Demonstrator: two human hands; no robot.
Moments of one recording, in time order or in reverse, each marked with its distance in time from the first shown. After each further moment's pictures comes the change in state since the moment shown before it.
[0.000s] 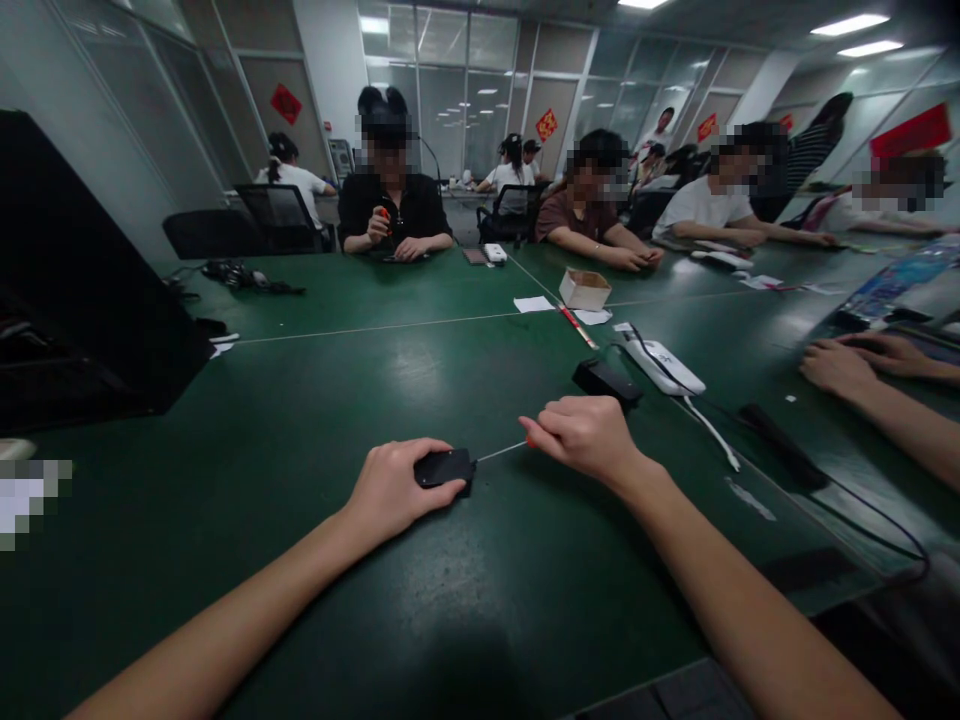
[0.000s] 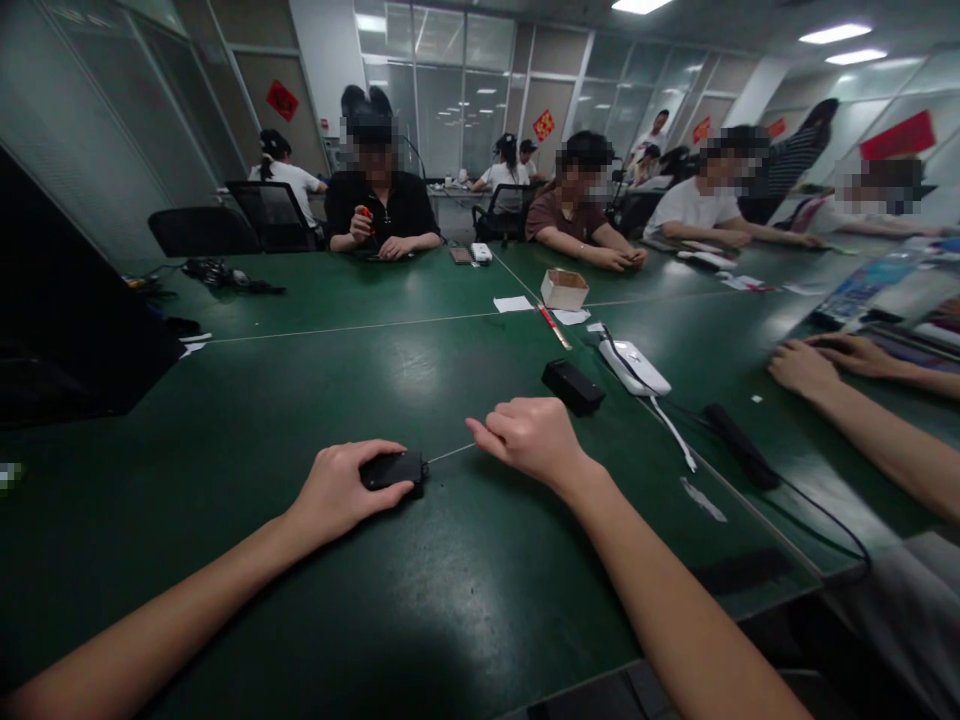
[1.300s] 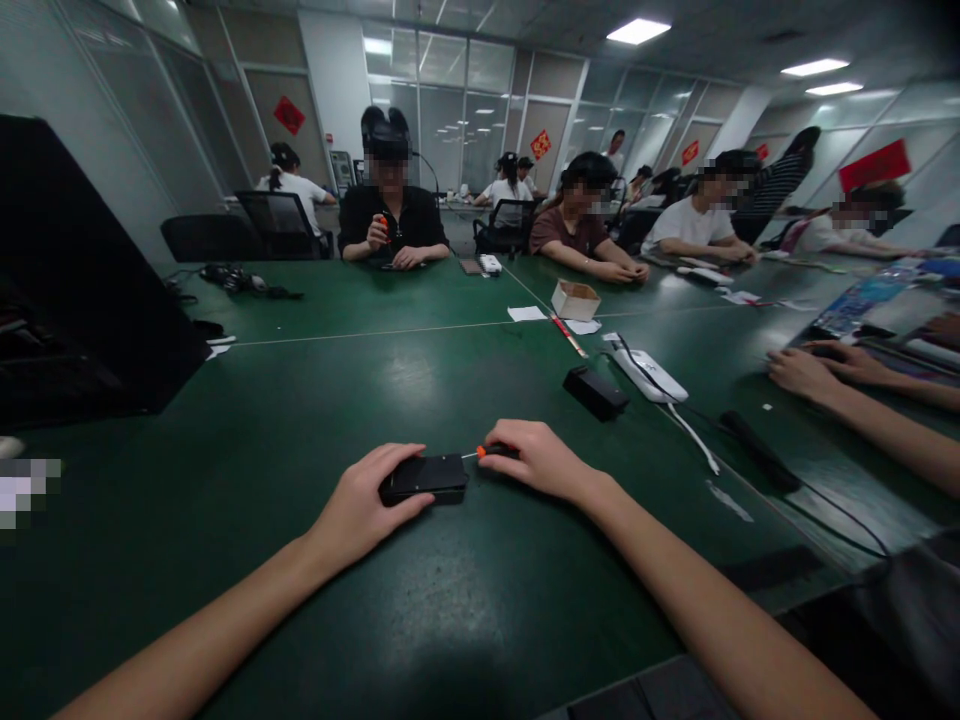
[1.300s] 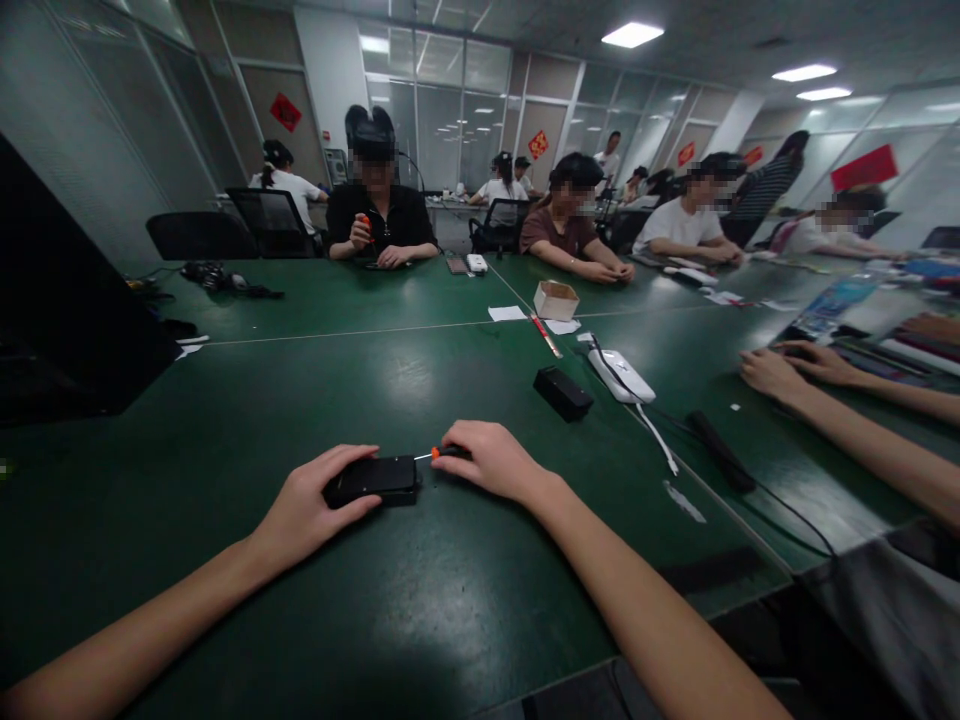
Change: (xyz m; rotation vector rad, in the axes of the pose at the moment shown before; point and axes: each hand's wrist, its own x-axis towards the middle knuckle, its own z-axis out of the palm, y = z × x) left_hand -0.026 -0.017 -0.010 -0.178 0.116 0.102; right_hand 0.001 -0.016 0.032 0.517 -0.326 0.088
